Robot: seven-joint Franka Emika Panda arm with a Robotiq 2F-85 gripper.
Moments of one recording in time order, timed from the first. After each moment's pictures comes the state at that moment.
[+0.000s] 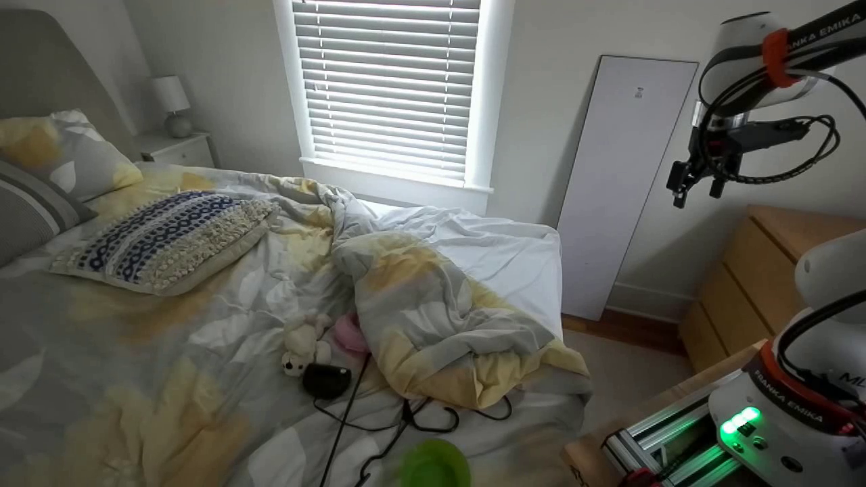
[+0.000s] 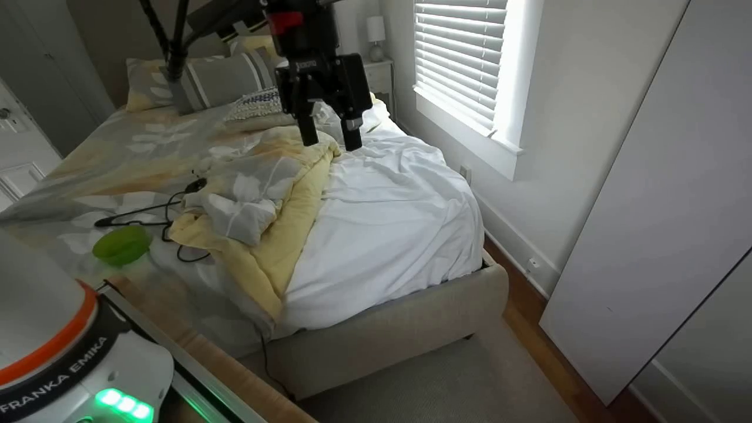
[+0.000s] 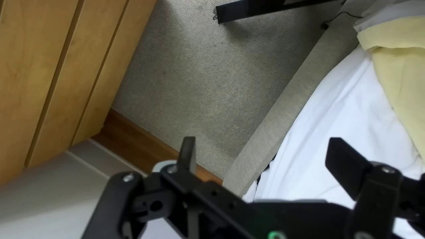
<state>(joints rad) -0.23 -0.50 -0.09 -2.65 -0.28 2.08 -0.02</state>
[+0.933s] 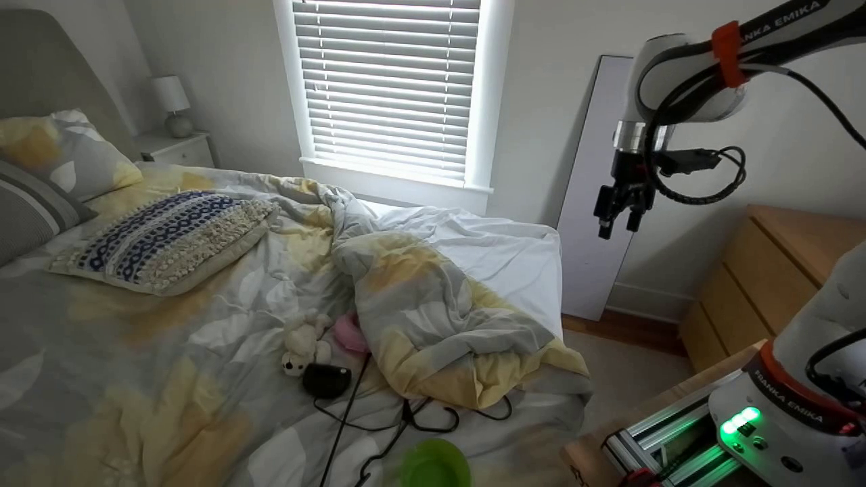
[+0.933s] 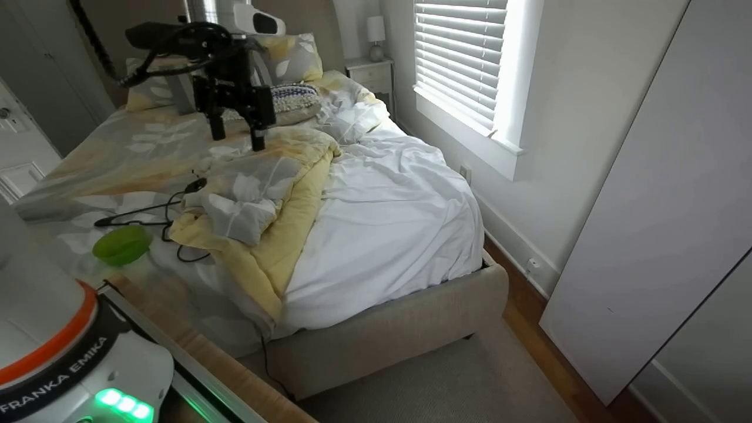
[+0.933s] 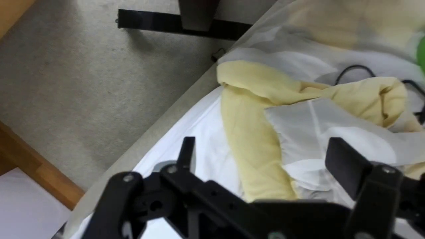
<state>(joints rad) 0.11 -0.43 0.02 -2.67 0.10 2.05 -0.06</state>
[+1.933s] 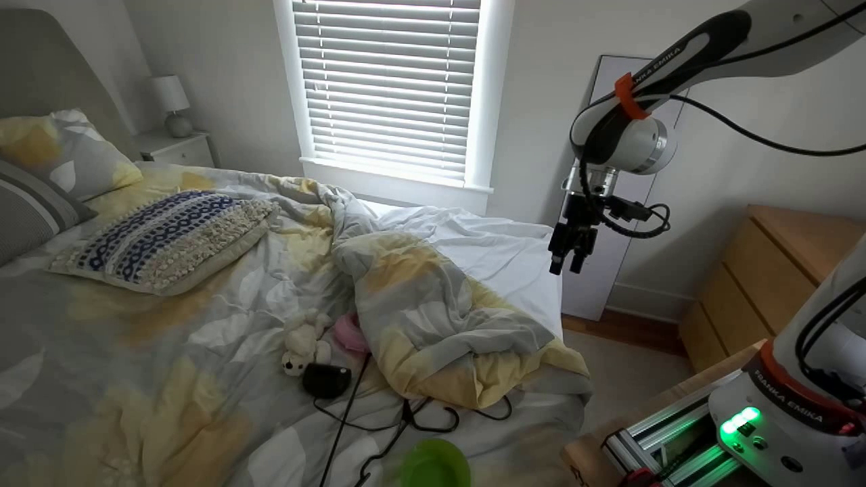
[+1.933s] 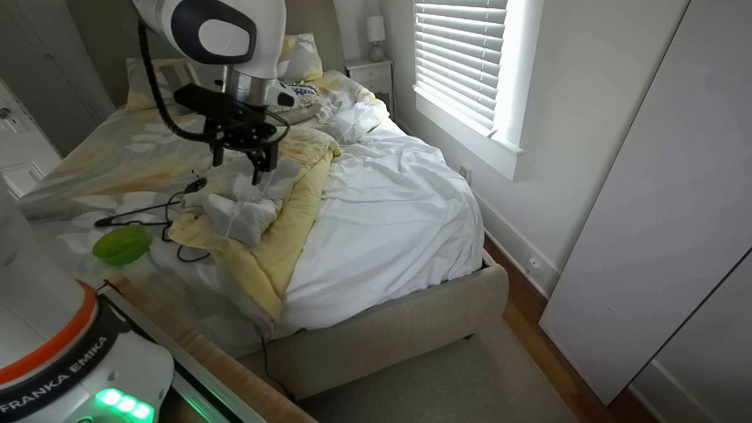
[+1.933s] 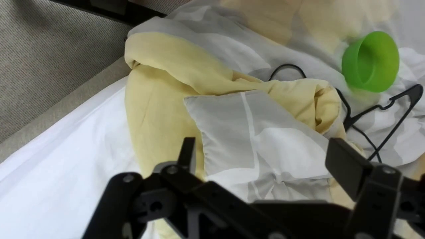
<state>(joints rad) 0.20 -0.05 0.02 -2.59 0.48 2.25 -0.43</state>
